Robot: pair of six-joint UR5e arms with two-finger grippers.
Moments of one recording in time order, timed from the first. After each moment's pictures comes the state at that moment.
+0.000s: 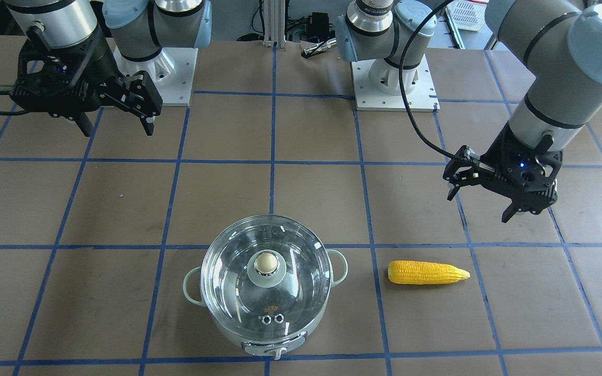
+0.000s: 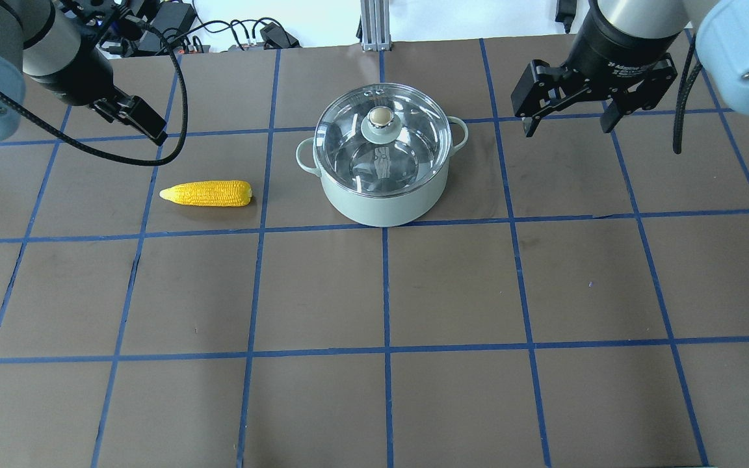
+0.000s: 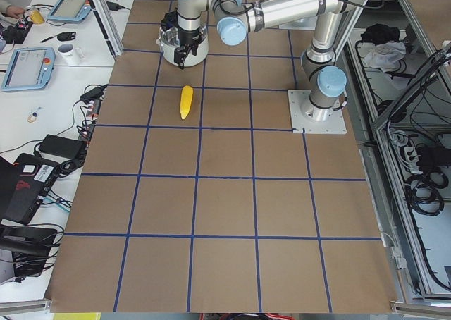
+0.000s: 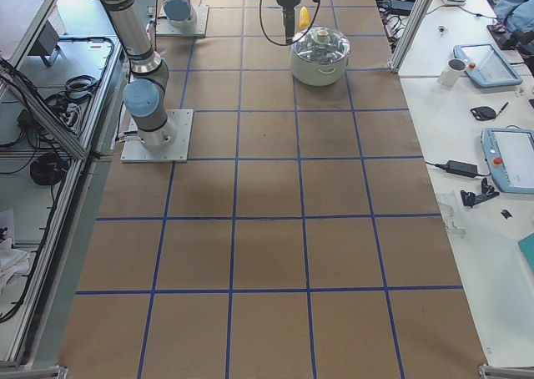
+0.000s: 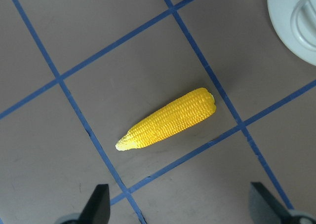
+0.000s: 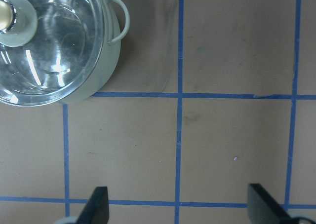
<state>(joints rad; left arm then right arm) -1.37 -1.70 -1.61 -1.27 1.53 0.70 1.58 -1.58 1.54 -1.59 -1.54 -0.01</state>
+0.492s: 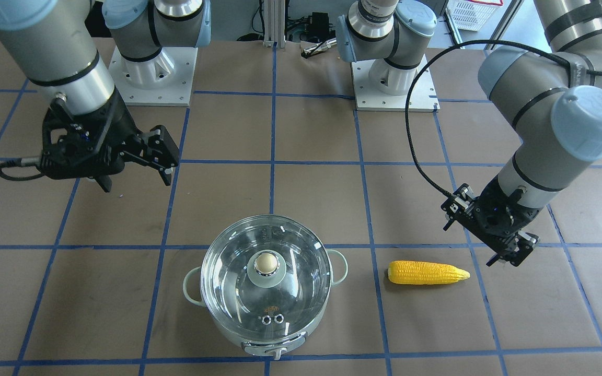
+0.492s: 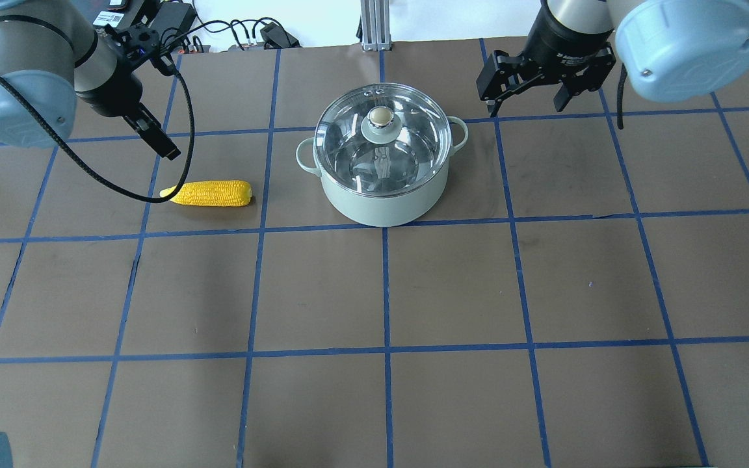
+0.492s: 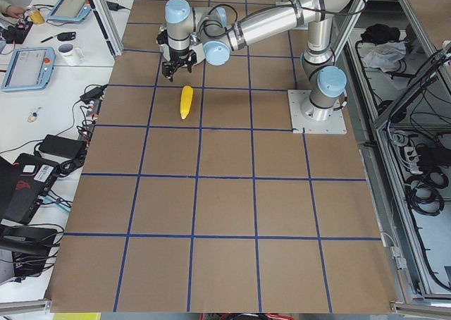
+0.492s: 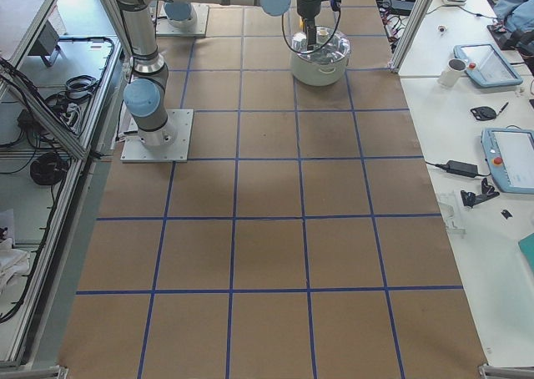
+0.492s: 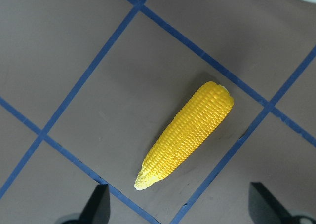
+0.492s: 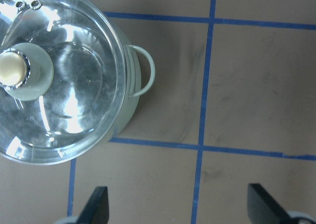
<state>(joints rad) -1.37 -1.84 -1.62 -1.15 1.52 1.09 1.61 -1.44 1.52 -1.78 -1.50 -0.04</state>
